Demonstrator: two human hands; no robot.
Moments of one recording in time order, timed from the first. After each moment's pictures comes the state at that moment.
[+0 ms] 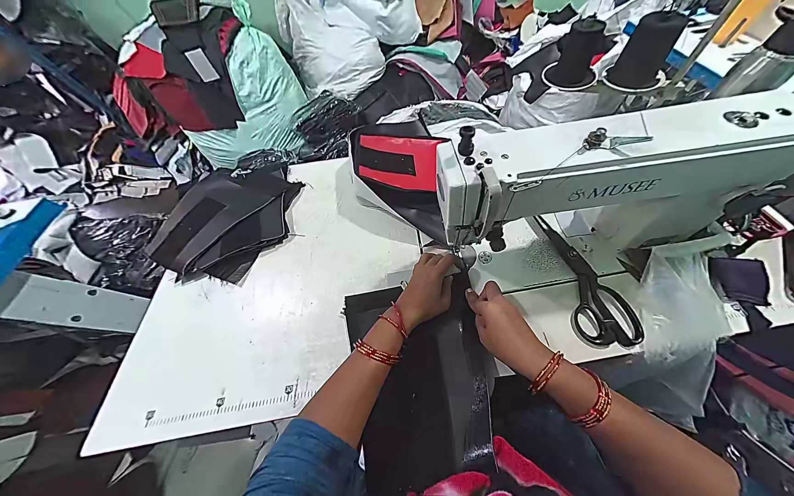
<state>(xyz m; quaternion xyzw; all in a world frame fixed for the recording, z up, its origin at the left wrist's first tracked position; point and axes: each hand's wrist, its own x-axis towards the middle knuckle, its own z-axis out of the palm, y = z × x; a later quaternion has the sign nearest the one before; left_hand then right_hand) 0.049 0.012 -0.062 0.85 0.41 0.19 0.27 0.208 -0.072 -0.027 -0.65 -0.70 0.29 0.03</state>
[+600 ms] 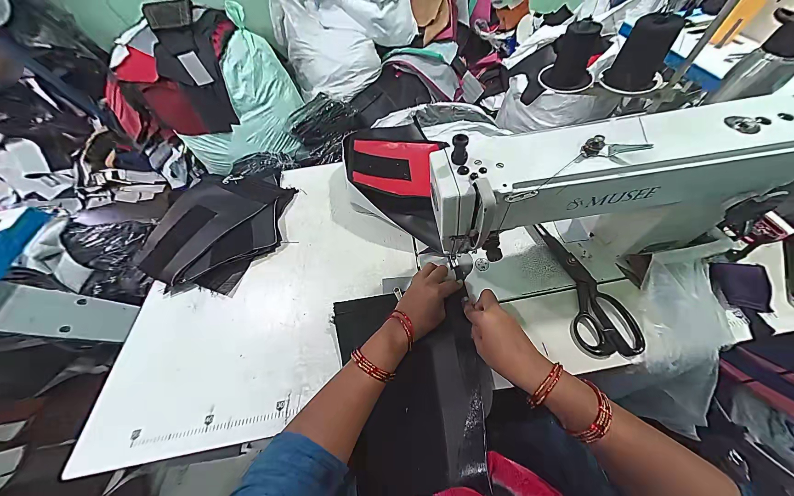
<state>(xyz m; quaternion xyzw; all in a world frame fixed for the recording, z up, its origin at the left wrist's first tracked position) 0.050 0.007 -0.062 0.89 0.37 0.18 0.20 0.208 -0.071 -0.023 -0.64 -0.70 0.30 0.02</state>
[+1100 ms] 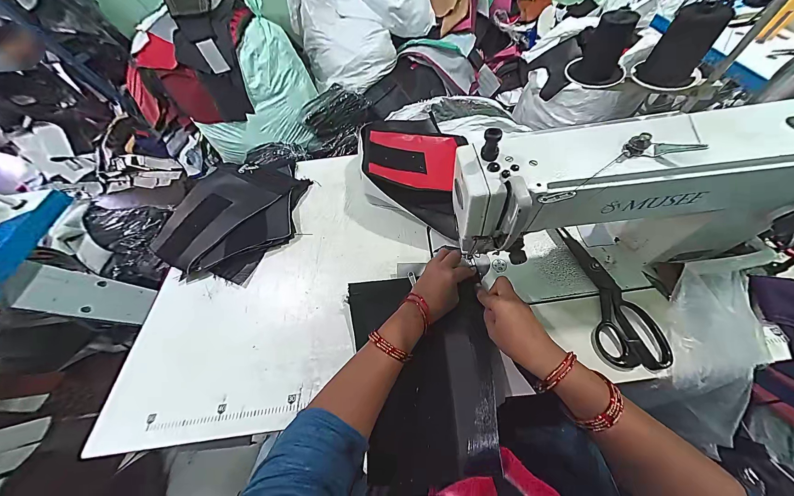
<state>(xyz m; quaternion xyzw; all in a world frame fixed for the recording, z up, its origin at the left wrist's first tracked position) 0.054 0.032 -0.061 0.89 0.38 0.17 0.19 0.208 -0.048 -0.028 -0.65 -0.70 0.29 0.08</state>
